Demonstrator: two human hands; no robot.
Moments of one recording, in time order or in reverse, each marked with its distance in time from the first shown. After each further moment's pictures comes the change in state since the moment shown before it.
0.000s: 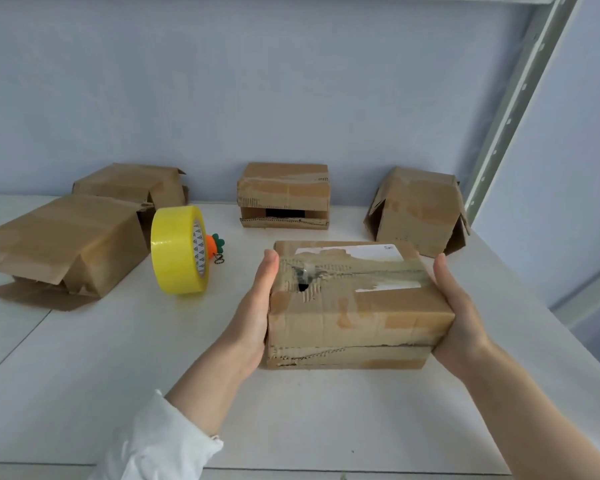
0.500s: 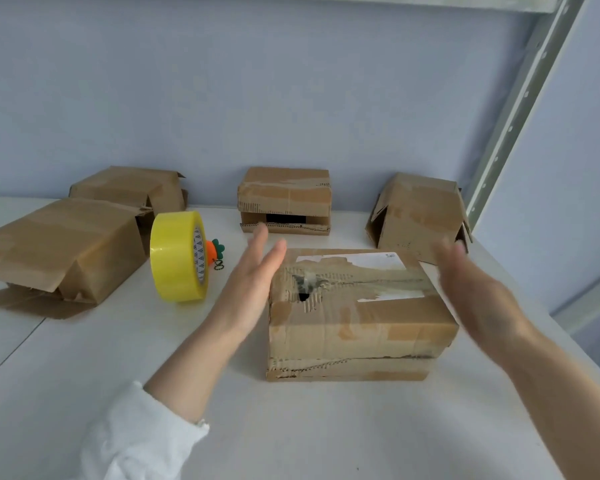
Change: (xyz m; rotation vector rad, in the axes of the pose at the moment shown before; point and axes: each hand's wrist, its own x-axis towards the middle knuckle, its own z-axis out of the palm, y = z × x) left_hand 0.004 0.030 -0.006 0.429 0.062 0.269; right_hand -0.001 -0.037 0.003 -0.398 0.151 -0.032
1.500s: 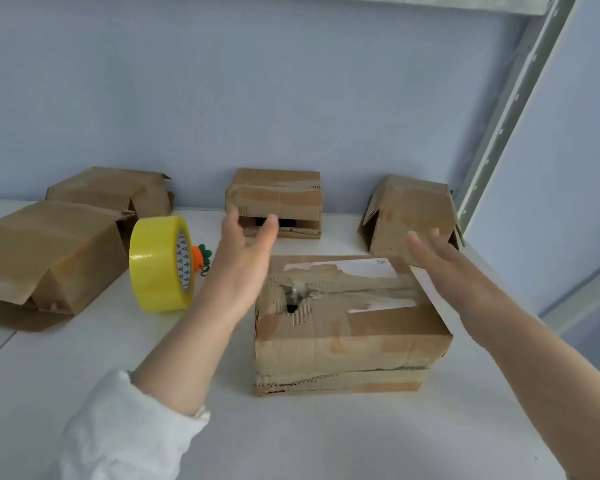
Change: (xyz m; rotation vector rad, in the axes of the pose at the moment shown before) left_hand 0.032 0.012 0.000 0.146 0.171 -0.057; right_hand 0.020 -0.021 0.012 -0.307 0.051 0.086
